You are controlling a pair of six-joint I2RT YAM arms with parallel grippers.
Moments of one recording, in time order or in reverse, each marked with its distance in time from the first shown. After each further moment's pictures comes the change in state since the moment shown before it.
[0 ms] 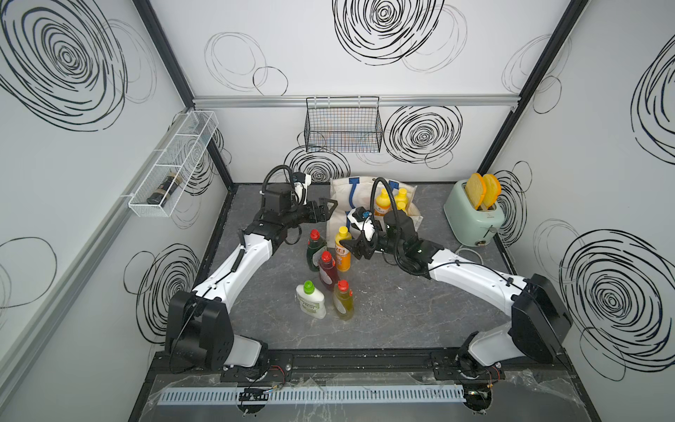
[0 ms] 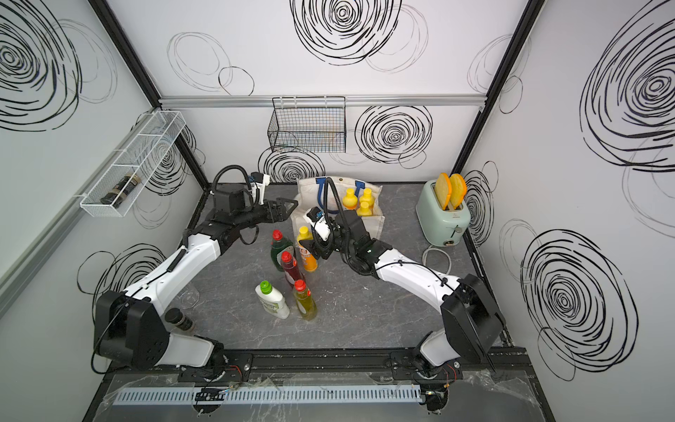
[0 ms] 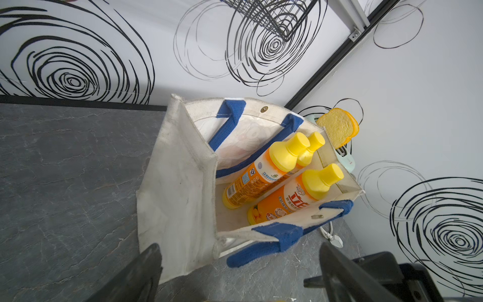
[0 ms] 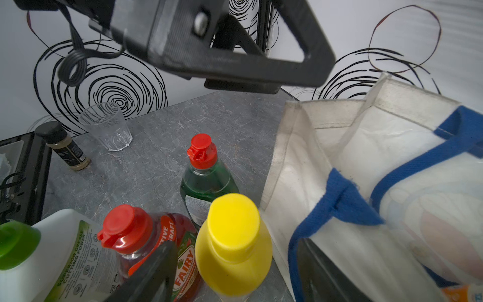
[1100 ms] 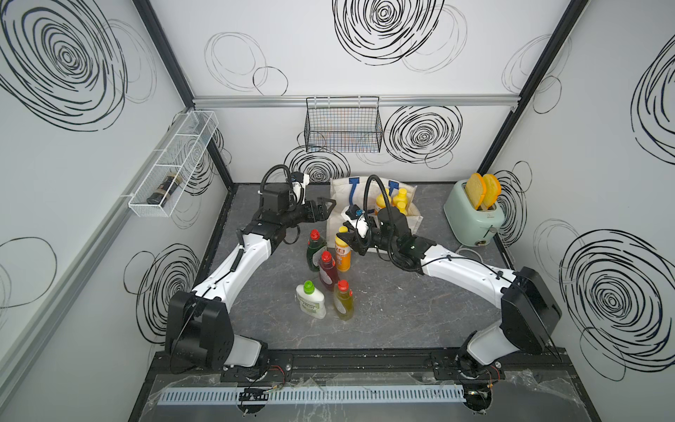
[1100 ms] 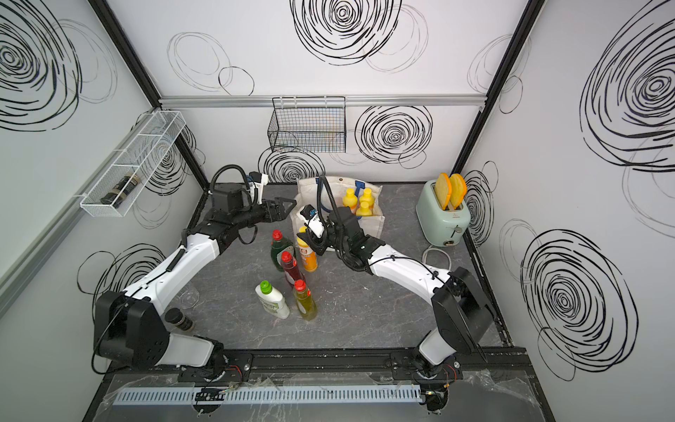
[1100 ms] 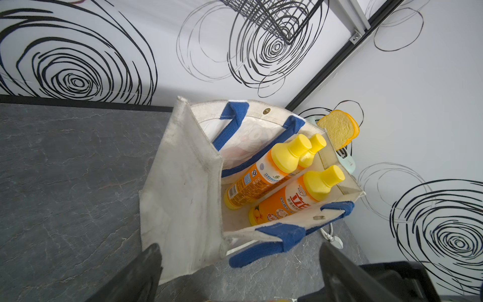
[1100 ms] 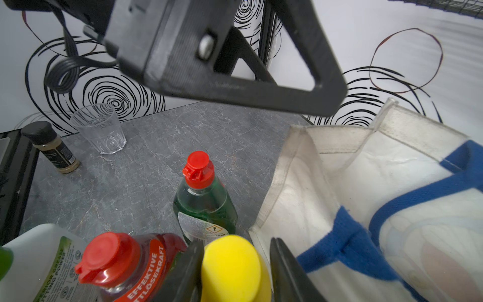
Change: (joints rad) left arm 0.016 0.000 0.000 0.000 0.013 0.000; right arm 0.018 0.065 0.064 0.013 0.020 -0.052
